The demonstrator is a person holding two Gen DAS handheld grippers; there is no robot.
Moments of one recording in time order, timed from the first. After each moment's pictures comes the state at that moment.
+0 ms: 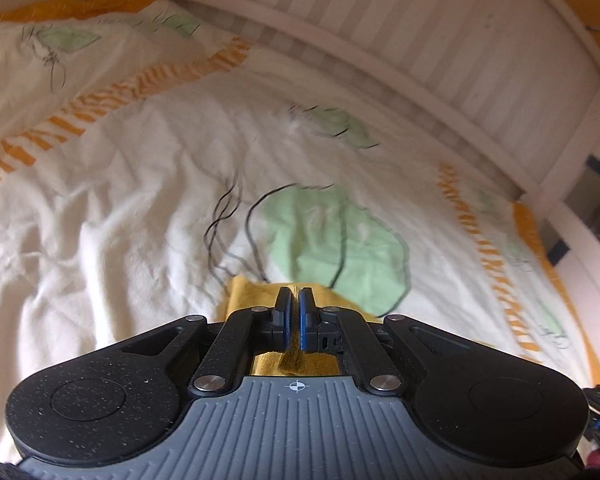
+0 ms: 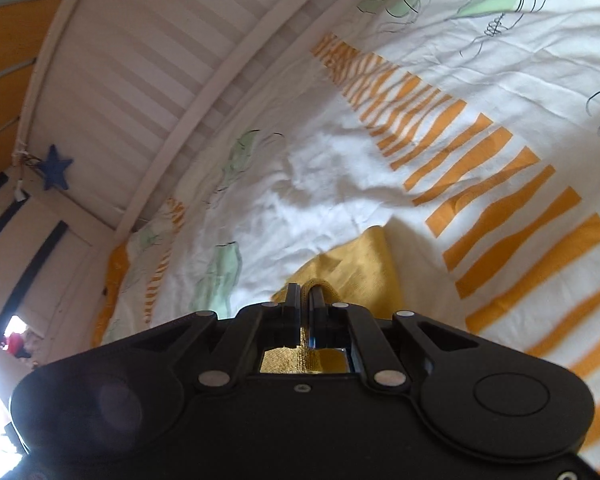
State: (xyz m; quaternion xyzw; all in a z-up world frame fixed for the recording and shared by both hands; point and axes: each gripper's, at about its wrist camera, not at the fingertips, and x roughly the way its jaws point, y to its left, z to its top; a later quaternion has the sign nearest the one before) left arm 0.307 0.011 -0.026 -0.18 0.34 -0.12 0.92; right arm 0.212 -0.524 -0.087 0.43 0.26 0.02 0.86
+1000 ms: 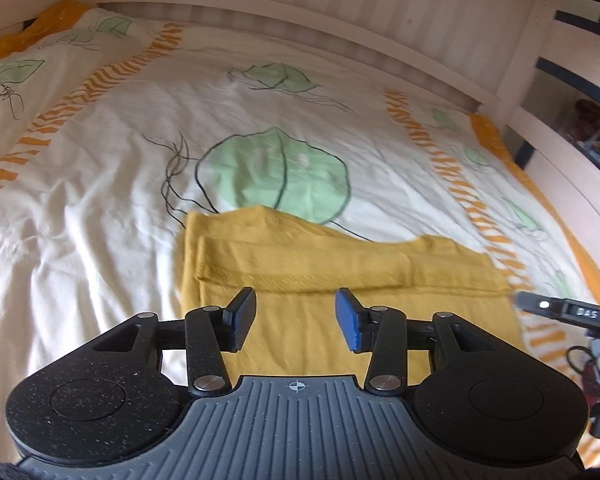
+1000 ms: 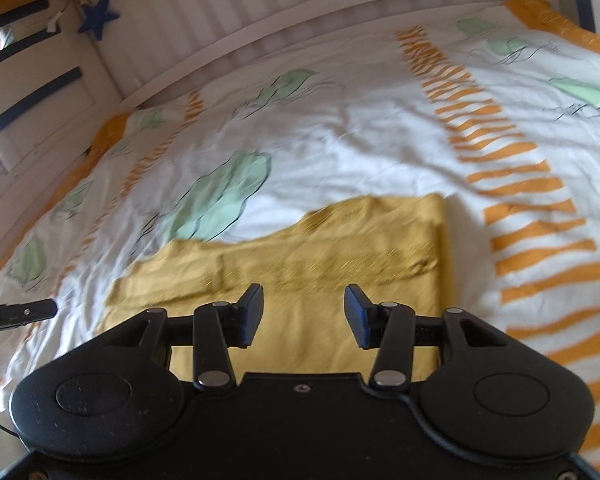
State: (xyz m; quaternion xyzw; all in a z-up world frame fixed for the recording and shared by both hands) left arm 0.220 -0.026 0.011 -0.07 0.37 -0.20 0.90; right arm 0.179 -0.426 -0.042 0.20 0.33 0.07 0.92
